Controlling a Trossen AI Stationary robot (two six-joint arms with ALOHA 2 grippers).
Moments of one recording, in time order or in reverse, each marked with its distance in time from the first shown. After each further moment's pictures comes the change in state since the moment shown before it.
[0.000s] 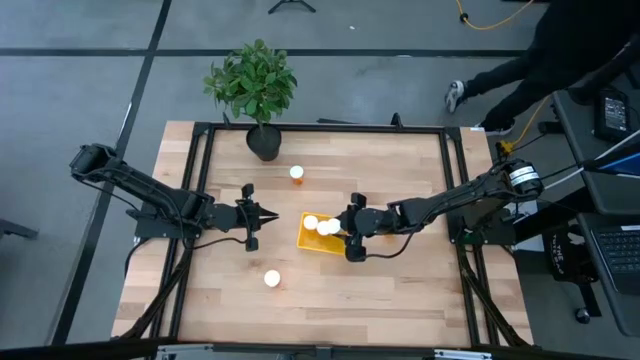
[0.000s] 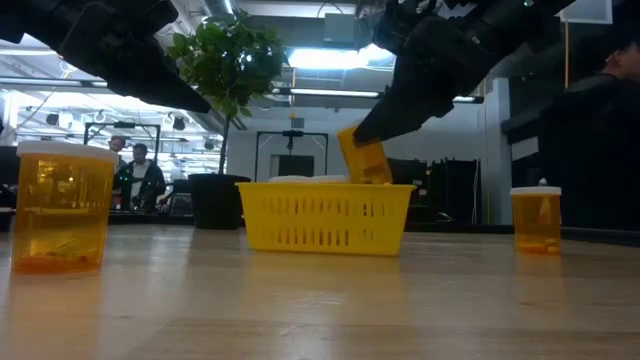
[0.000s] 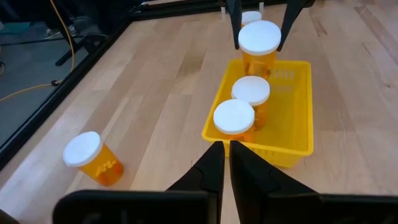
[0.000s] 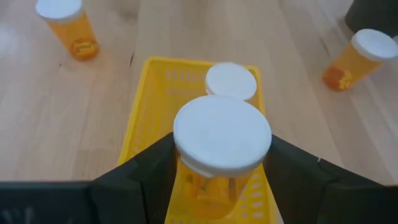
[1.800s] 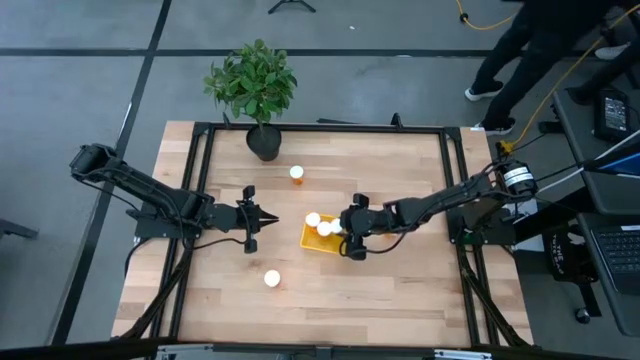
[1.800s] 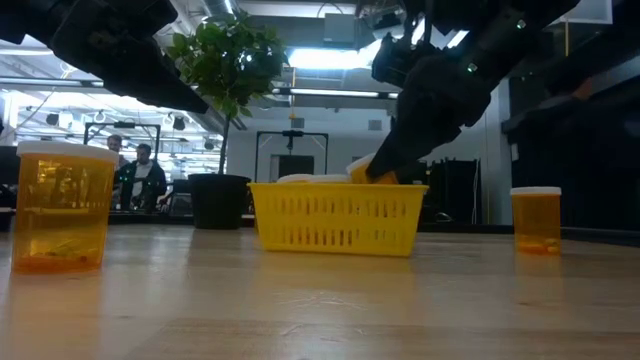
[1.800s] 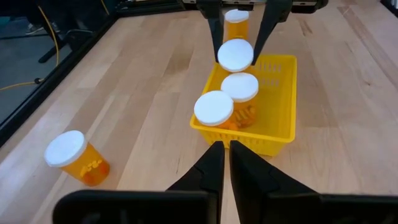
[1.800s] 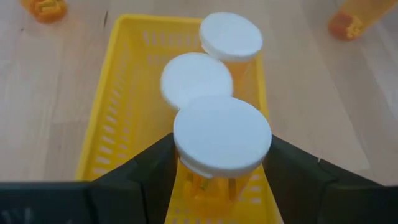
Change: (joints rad) left arm 0.000 0.000 0.000 -0.004 0.049 -0.013; right arm -0.024 0.044 0.000 -0.084 -0.019 0.072
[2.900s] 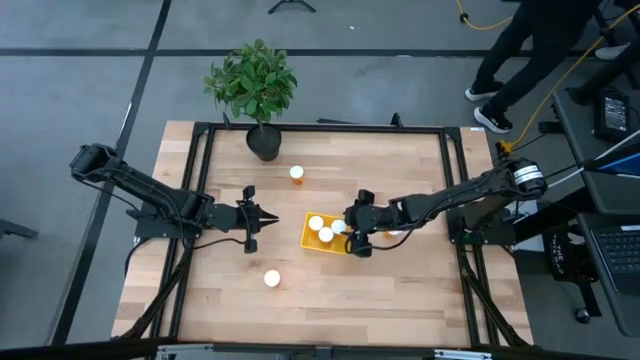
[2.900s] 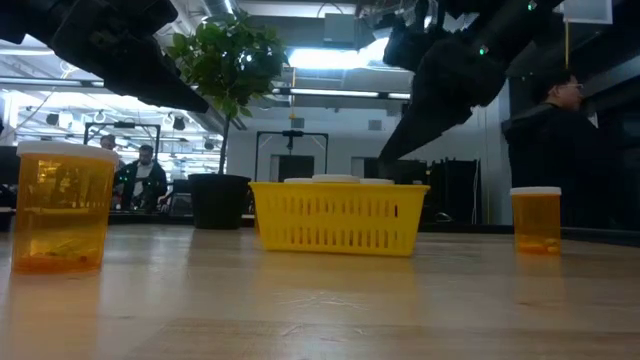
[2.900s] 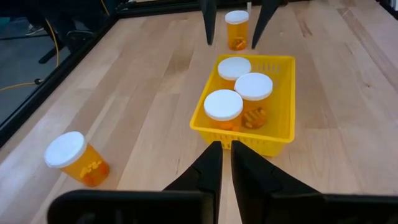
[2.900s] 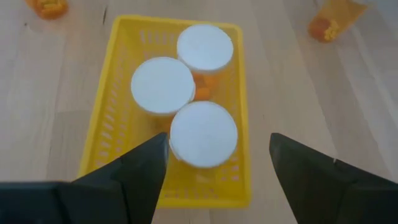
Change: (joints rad) left arm 0.000 0.000 0.000 0.005 0.000 0.000; right arm -0.004 -0.088 0.009 -0.119 0.018 -0.017
